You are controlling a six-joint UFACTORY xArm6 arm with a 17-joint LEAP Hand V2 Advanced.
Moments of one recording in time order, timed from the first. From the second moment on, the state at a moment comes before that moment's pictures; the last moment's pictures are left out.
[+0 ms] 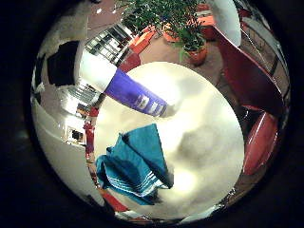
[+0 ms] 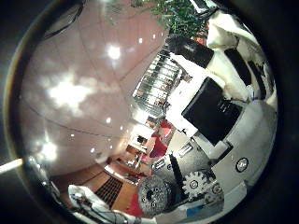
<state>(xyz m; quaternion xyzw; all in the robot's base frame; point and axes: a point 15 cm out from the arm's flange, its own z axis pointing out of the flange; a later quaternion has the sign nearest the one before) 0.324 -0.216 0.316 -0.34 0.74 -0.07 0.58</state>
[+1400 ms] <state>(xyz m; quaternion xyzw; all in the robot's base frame) 0.285 -0.251 0.268 -0.32 0.75 -0.05 0.57</state>
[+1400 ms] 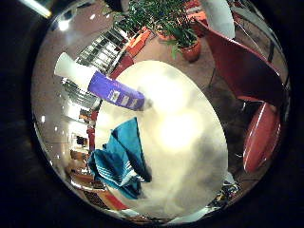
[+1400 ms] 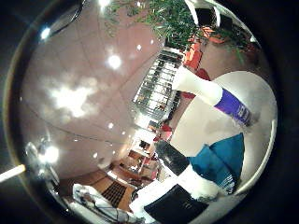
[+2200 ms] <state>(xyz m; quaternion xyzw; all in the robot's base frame) 0.349 -0.273 0.240 -0.34 0.77 0.00 0.55</state>
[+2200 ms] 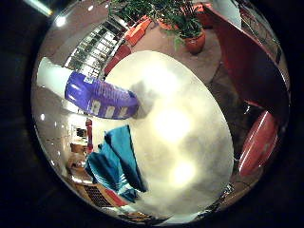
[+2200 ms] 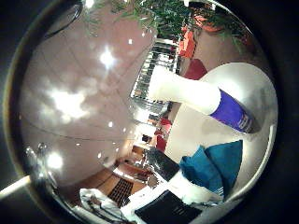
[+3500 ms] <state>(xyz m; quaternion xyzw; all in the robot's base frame) 0.477 -0.130 0.281 -0.37 0.70 0.07 0.61</state>
